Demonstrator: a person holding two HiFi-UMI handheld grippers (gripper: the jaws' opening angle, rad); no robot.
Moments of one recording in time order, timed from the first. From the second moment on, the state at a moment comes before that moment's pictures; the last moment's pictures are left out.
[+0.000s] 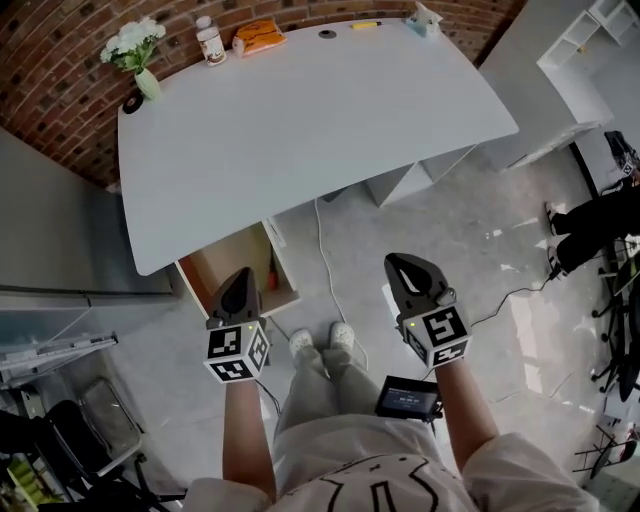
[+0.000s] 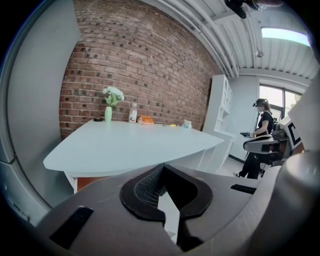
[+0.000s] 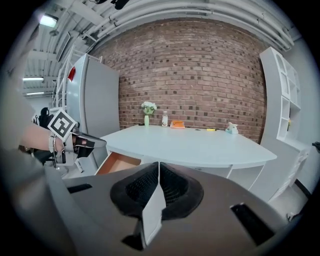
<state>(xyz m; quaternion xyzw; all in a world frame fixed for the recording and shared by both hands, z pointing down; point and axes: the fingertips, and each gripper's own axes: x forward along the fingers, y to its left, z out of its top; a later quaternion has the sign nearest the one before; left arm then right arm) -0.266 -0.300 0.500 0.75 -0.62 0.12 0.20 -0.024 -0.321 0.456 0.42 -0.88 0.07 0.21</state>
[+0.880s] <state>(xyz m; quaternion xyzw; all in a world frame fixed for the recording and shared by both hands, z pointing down) -0.272 -0.323 0.691 0.75 -0.56 0.24 0.25 -0.014 -0.344 0.645 0.42 -0.86 0.16 0.25</state>
